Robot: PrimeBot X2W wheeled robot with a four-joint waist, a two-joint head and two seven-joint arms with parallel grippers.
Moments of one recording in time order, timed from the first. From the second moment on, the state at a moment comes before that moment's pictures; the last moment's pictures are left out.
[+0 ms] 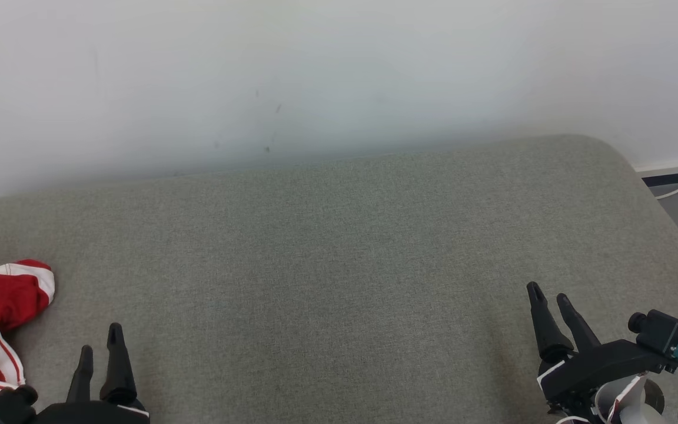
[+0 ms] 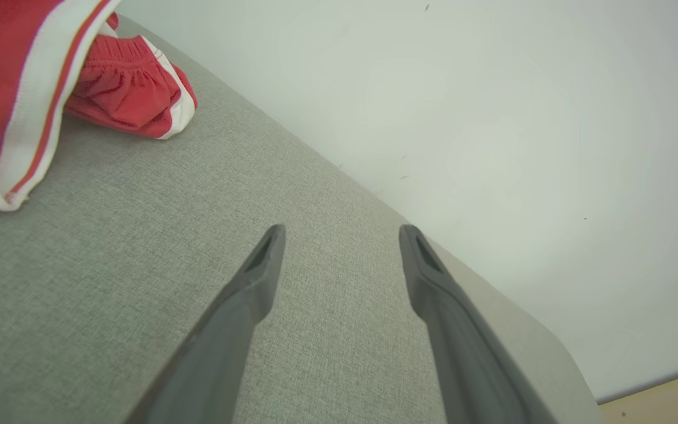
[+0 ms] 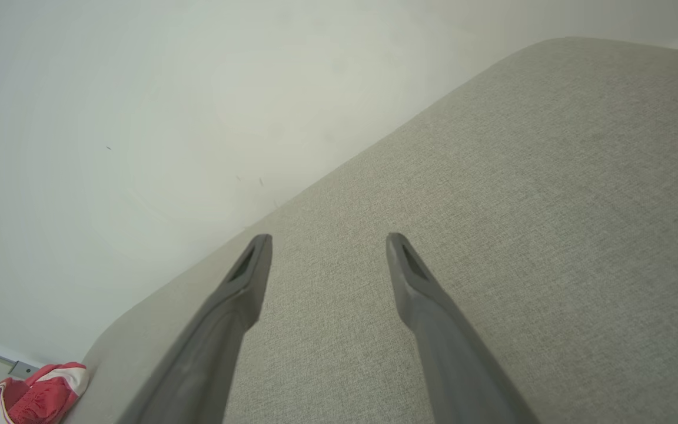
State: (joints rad) left arm -0.04 0.04 0.02 0.23 -0.70 0.03 -0.08; right arm -0.08 -0.15 0.12 0.22 0.89 -0.03 -0.06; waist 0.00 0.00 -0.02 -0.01
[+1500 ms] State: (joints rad) left arm -0.01 0.08 -0.06 0.04 -0.01 0.12 0.03; right arm -0.02 -0.26 0.18 0.02 0.34 -0.12 -0.01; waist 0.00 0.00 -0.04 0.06
